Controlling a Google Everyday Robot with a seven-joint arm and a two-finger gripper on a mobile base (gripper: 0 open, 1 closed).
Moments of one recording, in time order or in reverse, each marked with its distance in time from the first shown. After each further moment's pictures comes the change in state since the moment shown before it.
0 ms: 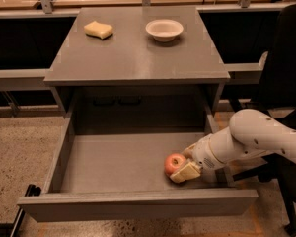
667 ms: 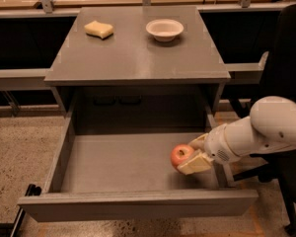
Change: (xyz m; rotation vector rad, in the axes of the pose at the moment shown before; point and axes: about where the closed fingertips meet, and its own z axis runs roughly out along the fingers) arm -0.020 0.011 -0.061 0.054 -0.044 -0.017
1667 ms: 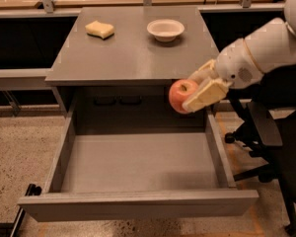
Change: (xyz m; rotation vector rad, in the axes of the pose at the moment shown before) arm -0.151 -0.021 -0.141 -0.078 -0.086 -0.244
